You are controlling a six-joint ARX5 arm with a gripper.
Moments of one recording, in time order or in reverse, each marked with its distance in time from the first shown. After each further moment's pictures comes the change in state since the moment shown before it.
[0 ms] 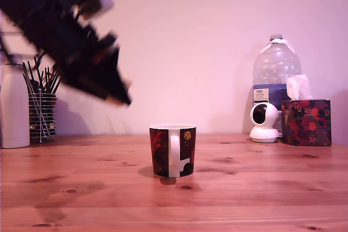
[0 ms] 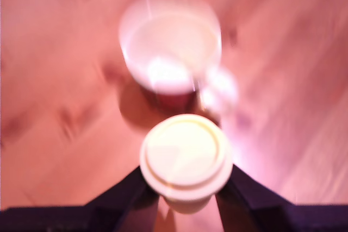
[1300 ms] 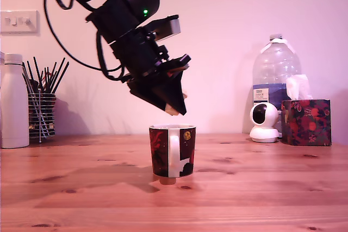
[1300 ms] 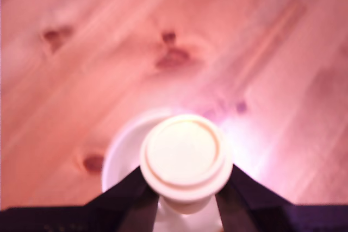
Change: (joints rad) arm -0.080 0.446 0.474 -0.136 -0.049 -0.019
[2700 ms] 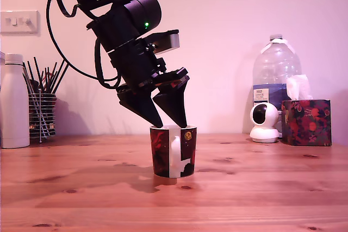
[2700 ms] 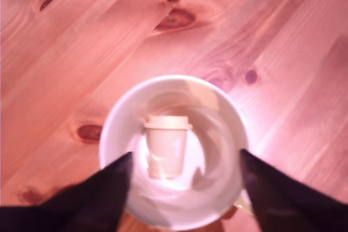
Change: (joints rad) arm -0.004 0.032 0.011 -0.077 -0.021 0.001
